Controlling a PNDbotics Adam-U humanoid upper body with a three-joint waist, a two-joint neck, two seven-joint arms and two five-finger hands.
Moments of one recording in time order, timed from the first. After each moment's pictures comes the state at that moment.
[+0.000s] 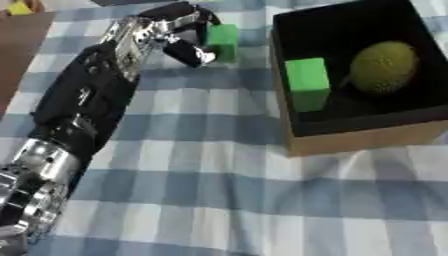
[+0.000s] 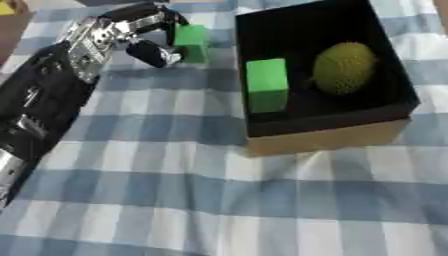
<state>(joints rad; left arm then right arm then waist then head) -1.43 0.27 -0.03 -0.55 -0.95 -0.37 -0.38 -0.20 -0.44 -0.21 -1.99 0.13 -0.47 -0.20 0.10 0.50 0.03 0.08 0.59</state>
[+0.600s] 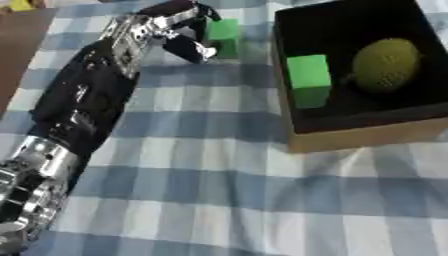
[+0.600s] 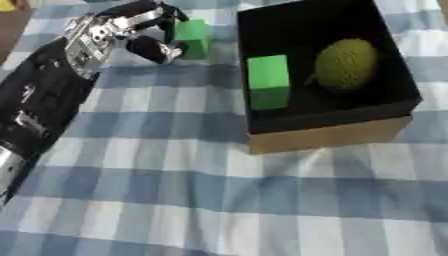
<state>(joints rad) -1.43 0.27 -0.03 -0.55 -0.86 -0.37 -0.38 -0.18 -0.44 -0.22 -1.99 0.13 -0.46 -0.22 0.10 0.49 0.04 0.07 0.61</state>
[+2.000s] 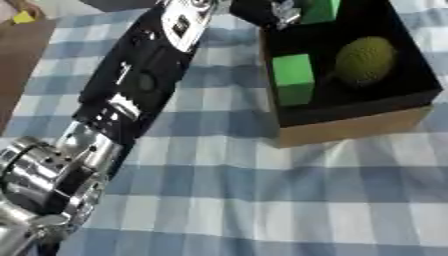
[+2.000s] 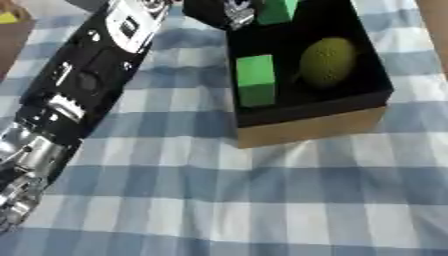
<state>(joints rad) -1.47 0.11 -0.13 -0.77 -0.63 -0.38 -0.44 -0.22 -0.46 -0.21 -1.99 0.07 -0.45 -0.22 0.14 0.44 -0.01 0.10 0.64</state>
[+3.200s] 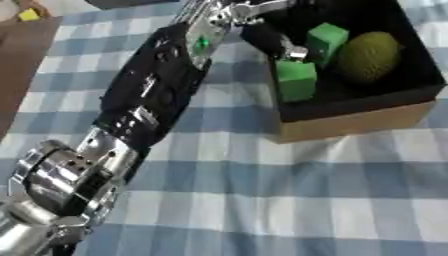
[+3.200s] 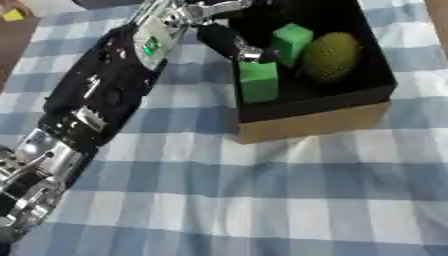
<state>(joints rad) -1.42 0.10 -0.13 -0.73 -0.86 -0.55 -0.43 -0.21 -0.46 -0.21 -1.99 0.06 -0.44 -0.20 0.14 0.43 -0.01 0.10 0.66</state>
